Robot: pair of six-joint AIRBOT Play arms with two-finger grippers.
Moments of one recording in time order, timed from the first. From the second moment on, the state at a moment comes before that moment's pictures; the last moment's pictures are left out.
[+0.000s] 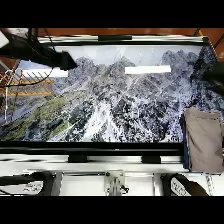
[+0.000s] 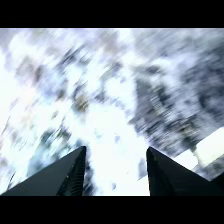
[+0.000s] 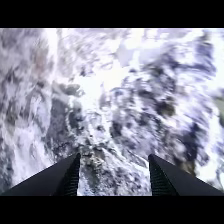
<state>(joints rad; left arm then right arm) -0.22 -1.49 1.91 1.23 -1.40 -1.40 -0.16 -1.14 1.57 -1.32 1.46 1.83</state>
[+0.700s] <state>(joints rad) -0.29 -1.65 1.91 1.58 -1.58 -1.54 0.23 -1.53 1.75 -1.64 1.48 1.71</state>
